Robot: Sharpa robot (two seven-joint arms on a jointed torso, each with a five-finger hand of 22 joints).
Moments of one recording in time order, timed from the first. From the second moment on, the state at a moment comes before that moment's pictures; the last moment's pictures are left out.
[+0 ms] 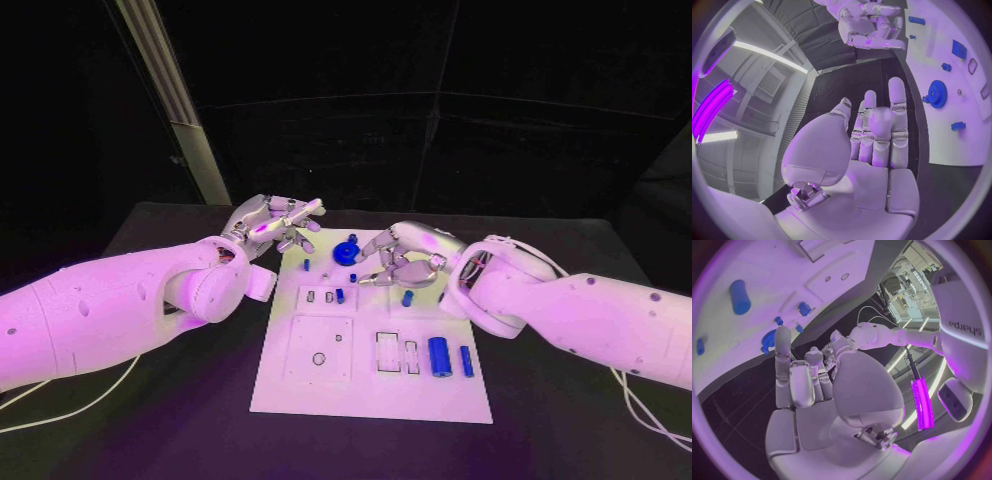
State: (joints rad) left arm 1.26 -0.86 -0.12 1.47 -0.13 -0.29 0.37; left_hand 1.26 0.01 0.04 0.21 0.05 1.10 0.12 0.13 0.09 1.37 0.03 0.26 0.19 1.46 -0.03 1.16 1.08 0.17 1.28 0.07 0.65 0.29; right arm 1.20 -0.72 -0.03 1.52 -1.20 -0.30 0.13; right_hand 1.31 -0.03 0.04 0.10 0.18 0.90 0.17 0.14 0.07 1.09 0.08 1.06 0.93 1.46 0.00 1.30 1.15 0.18 1.07 0.10 0.97 0.44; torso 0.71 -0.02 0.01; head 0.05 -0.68
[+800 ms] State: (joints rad) left arm 1.37 -0.66 -0.16 1.33 -0.87 0.16 -0.50; left_hand 1.12 0.10 -0.23 0.29 0.05 1.06 0.06 0.42 0.33 1.28 -0.01 1.01 0.92 1.47 -0.07 1.57 1.31 0.06 1.46 0.03 1.41 1.28; right arm 1.29 -0.87 0.00 1.48 -0.59 -0.18 0.26; right_hand 1.39 0.01 0.07 0.08 0.13 0.98 0.19 0.09 0.07 1.17 0.12 0.16 0.12 1.26 0.07 0.16 0.31 0.18 0.97 0.19 0.40 0.10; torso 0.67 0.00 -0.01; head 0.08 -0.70
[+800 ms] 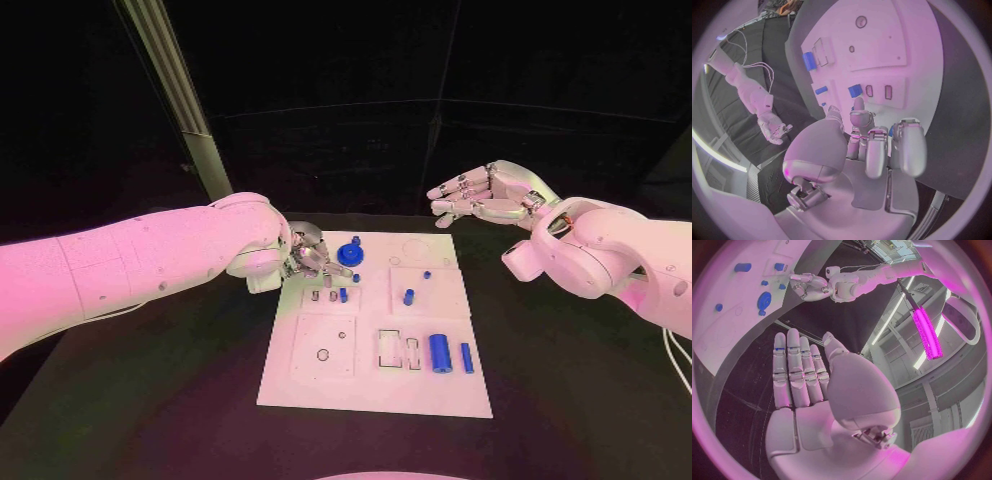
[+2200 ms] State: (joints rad) left arm 1.37 -0.51 -0.18 1.24 -0.96 0.26 -0.65; left_hand 1.15 0.13 -0.27 0.28 0.05 0.98 0.05 0.57 0.50 1.28 -0.02 1.07 0.97 1.47 -0.07 1.57 1.31 0.06 1.46 0.03 1.44 1.31; right arm 1.29 -0.83 0.00 1.43 -0.61 -0.16 0.24; right_hand 1.38 -0.01 0.05 0.05 0.16 0.97 0.20 0.08 0.07 1.16 0.13 0.13 0.07 1.27 0.07 0.10 0.28 0.18 0.97 0.19 0.35 0.07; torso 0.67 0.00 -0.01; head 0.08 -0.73
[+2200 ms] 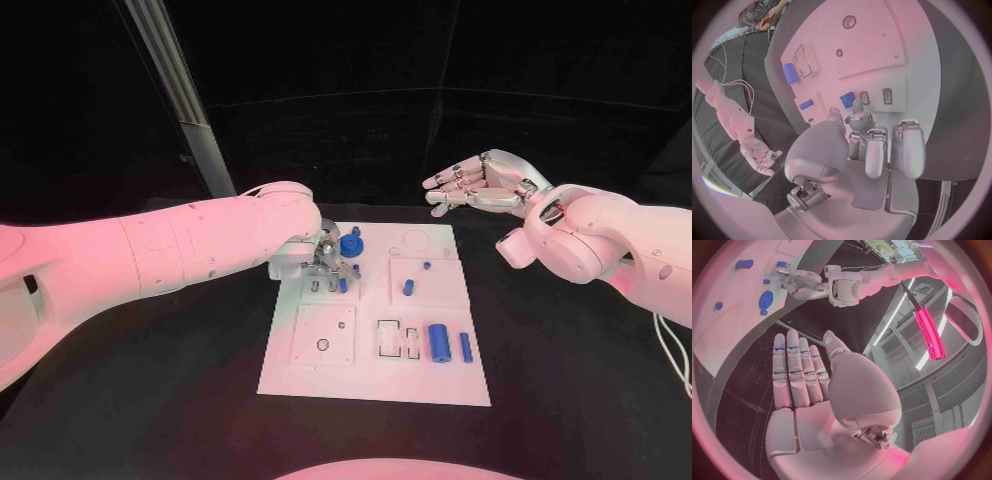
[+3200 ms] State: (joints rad) left arm 1.37 -0.50 -0.18 1.24 -0.96 0.29 -0.65; left_hand 1.30 0.14 -0.18 0.19 0.05 0.94 0.04 0.59 0.54 1.28 -0.02 1.07 0.98 1.47 -0.08 1.57 1.31 0.06 1.46 0.03 1.45 1.31; right arm 1.29 -0.82 0.00 1.42 -0.63 -0.17 0.23; right_hand 1.39 0.01 0.07 0.03 0.19 0.97 0.20 0.08 0.07 1.16 0.13 0.13 0.07 1.27 0.08 0.08 0.27 0.18 0.98 0.20 0.33 0.07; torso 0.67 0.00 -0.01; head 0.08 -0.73
